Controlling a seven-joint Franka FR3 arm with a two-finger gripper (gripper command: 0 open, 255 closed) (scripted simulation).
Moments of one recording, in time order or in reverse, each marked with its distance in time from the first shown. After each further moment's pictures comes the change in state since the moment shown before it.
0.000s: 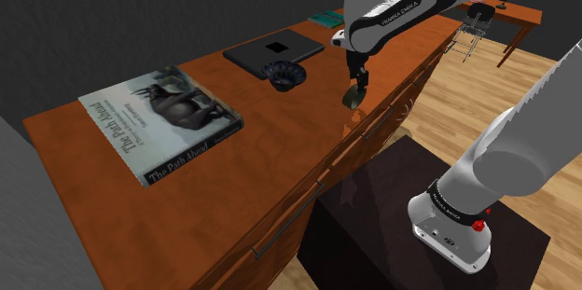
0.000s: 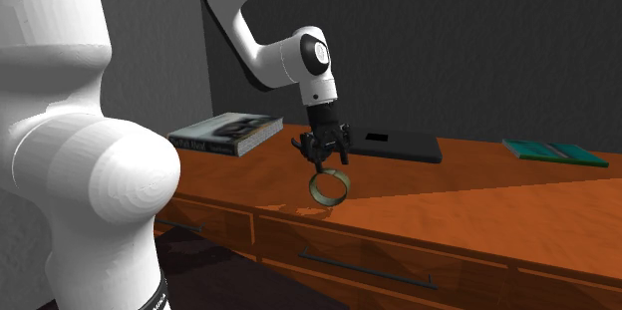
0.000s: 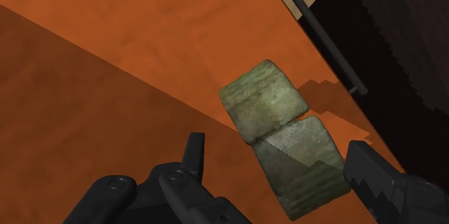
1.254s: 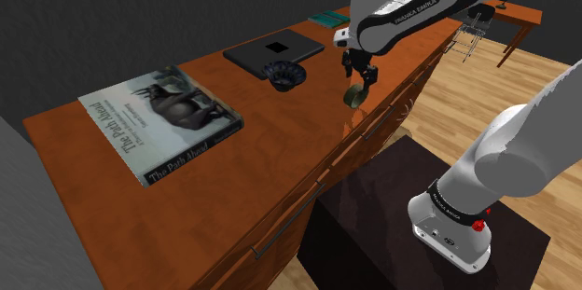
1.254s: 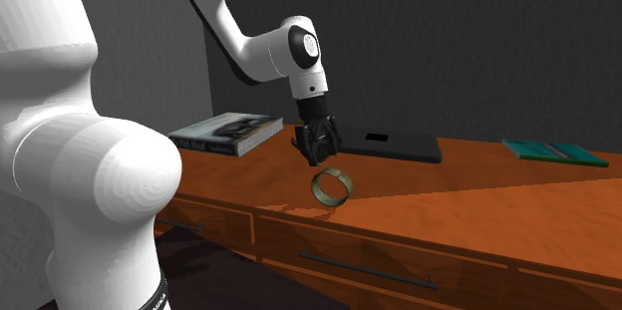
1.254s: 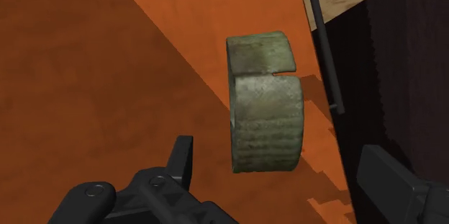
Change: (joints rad) arm 0.030 -0.114 -0.006 -0.084 -0.002 0.030 -0.347
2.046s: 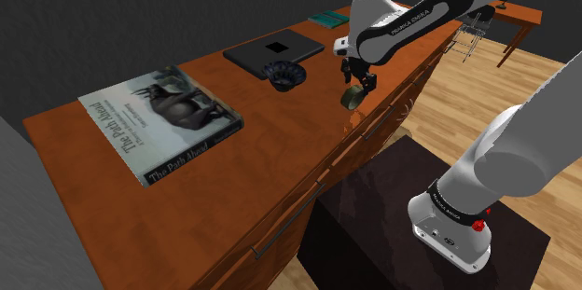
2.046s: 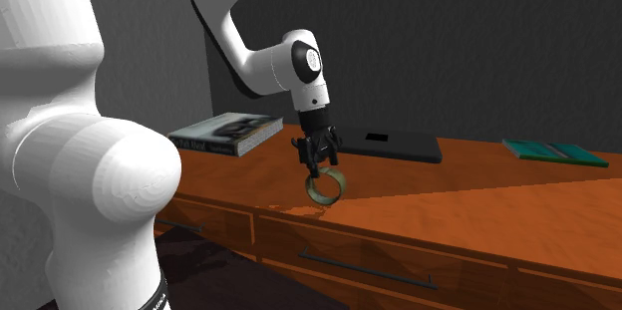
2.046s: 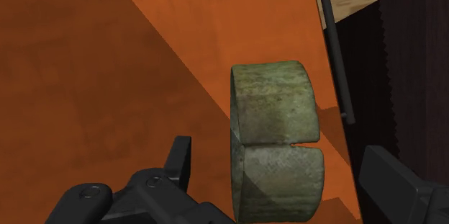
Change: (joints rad) arm -0.009 0.050 -0.014 -0.031 -0.017 0.088 -0.015
